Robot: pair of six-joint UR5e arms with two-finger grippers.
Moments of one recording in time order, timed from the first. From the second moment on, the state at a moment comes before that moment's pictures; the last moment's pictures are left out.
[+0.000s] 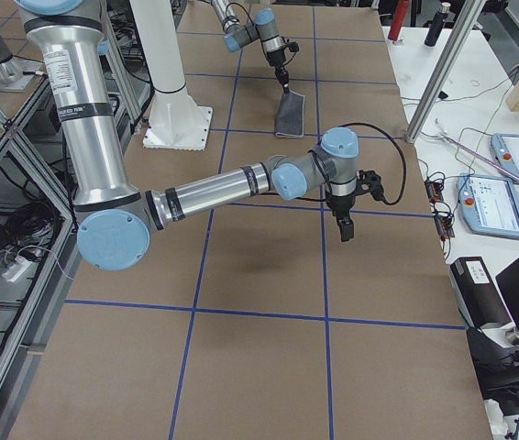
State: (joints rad) left arm -0.51 -1.87 -1.76 -2.32 -1.66 -1.68; right arm 1.27 -1.37 1.68 -1.41 2.15 0.33
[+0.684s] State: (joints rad) left arm -0.43 -2.11 -1.69 -2.14 -1.64 -1.68; right arm 1.28 -1.38 1.68 -1.42 2.15 0.33
